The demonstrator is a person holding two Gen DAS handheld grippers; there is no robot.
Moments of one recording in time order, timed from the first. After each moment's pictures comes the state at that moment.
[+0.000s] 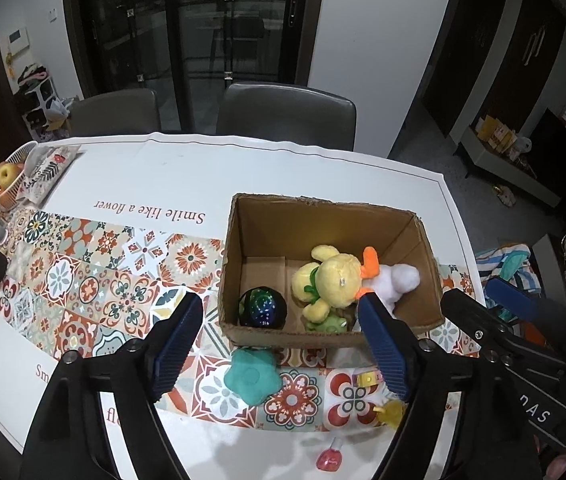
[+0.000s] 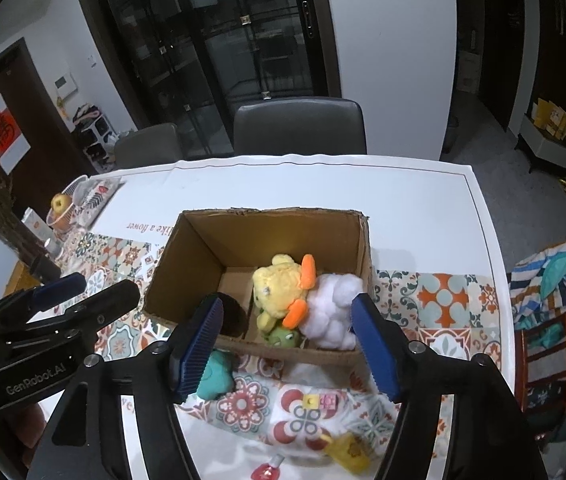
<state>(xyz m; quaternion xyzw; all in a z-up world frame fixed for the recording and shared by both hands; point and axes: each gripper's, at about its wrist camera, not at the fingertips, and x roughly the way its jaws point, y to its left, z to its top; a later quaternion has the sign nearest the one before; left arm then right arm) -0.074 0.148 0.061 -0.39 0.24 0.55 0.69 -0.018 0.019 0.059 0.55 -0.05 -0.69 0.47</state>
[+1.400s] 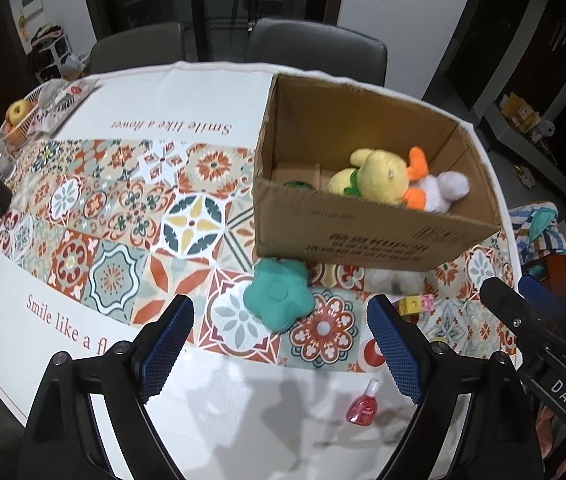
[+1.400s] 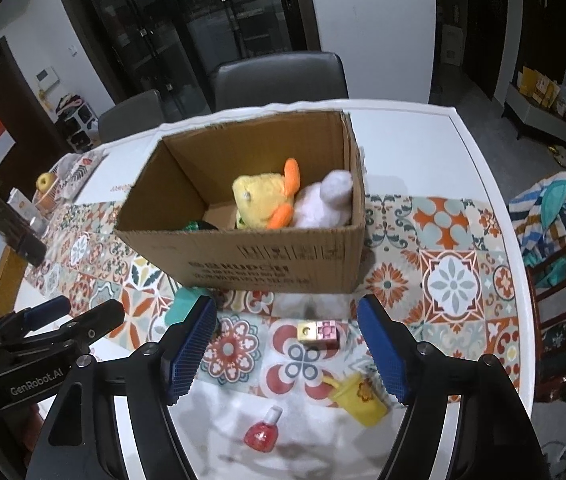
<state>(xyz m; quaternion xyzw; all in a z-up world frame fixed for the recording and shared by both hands) -0.076 0.098 -0.032 -0.44 0.30 0.54 0.65 0.048 0.029 0.015 0.66 -0.24 -0.68 0.19</state>
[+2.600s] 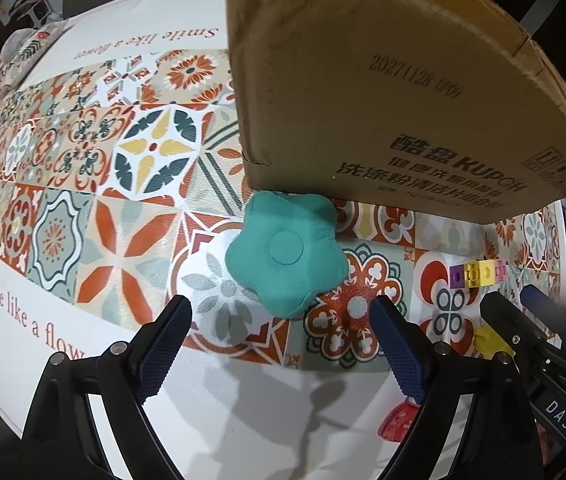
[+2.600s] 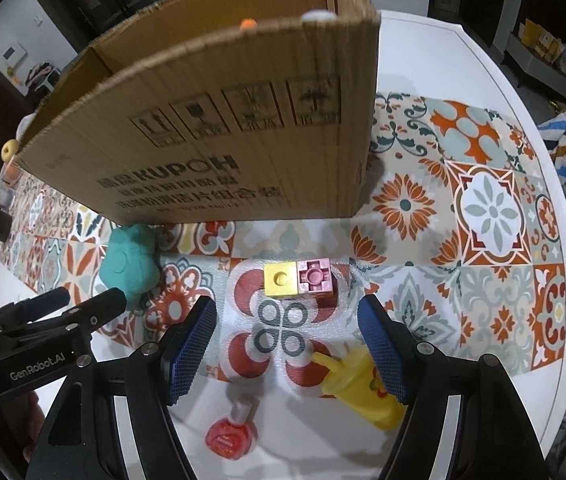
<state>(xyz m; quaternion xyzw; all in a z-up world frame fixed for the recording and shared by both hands) -0.049 0.129 -0.140 -0.48 0.40 0.46 0.63 0.081 -0.028 -0.070 0.75 -0.44 -0.49 -0.05</state>
